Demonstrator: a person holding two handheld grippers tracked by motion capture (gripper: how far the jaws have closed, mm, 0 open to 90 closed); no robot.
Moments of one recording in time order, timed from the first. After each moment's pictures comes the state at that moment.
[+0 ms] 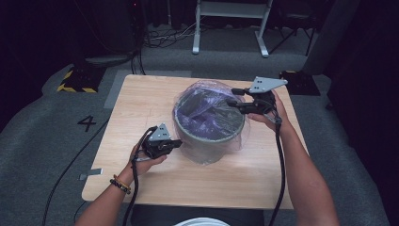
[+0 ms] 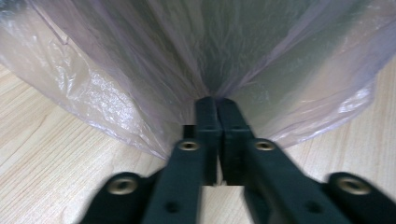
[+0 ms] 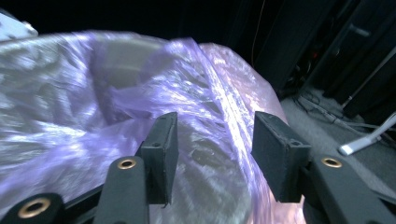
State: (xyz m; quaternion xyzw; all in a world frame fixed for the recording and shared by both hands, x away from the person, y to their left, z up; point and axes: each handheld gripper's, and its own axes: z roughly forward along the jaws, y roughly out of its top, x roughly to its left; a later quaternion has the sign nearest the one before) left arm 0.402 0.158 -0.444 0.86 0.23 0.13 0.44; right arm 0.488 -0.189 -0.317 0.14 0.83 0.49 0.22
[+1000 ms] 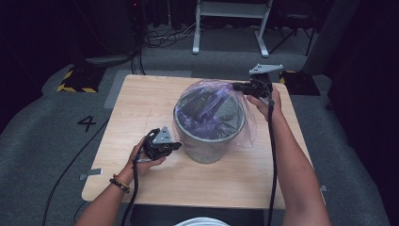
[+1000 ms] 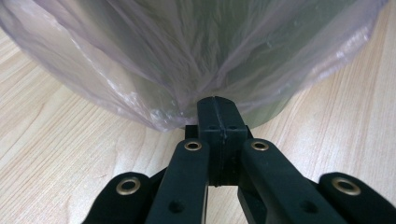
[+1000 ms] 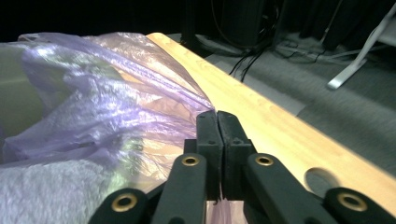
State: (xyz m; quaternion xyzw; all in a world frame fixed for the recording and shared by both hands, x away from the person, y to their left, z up) left arm 0.403 0.156 -0.456 0.88 0.21 0.14 0.41; right arm 0.555 -0.203 -0.335 0.30 0.81 0.47 0.18
